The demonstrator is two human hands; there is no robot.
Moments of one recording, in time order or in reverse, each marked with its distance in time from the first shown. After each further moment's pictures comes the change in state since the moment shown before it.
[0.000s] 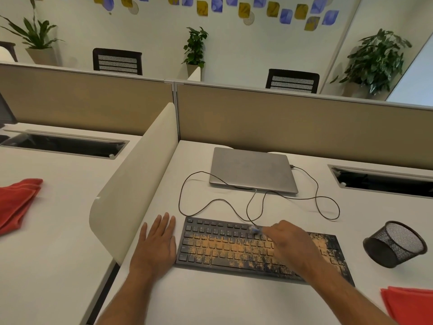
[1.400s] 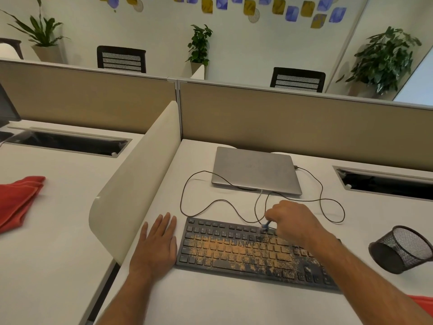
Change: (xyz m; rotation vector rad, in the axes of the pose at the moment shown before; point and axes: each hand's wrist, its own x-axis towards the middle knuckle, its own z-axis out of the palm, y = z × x) left_hand 0.000 -0.002 0.000 -0.007 0.009 -0.001; right_hand 0.058 0.013 -0.032 -0.180 -0.279 0.023
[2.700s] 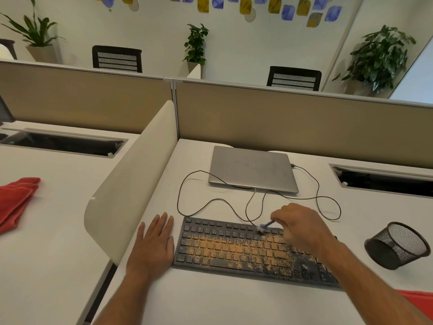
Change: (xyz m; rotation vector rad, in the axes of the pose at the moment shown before) left_hand 0.001 0.000 0.002 0.010 0.021 -0.004; right_hand -0.023 0.021 0.018 0.113 0.142 0.004
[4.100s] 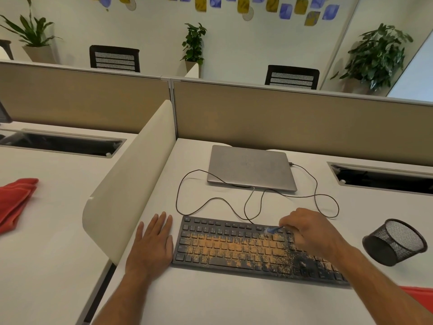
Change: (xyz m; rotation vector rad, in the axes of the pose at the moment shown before) left_hand -0.001 0.002 -0.004 -0.010 -0.020 0.001; right_hand -0.023 0.018 0.000 0.100 0.027 -0.052
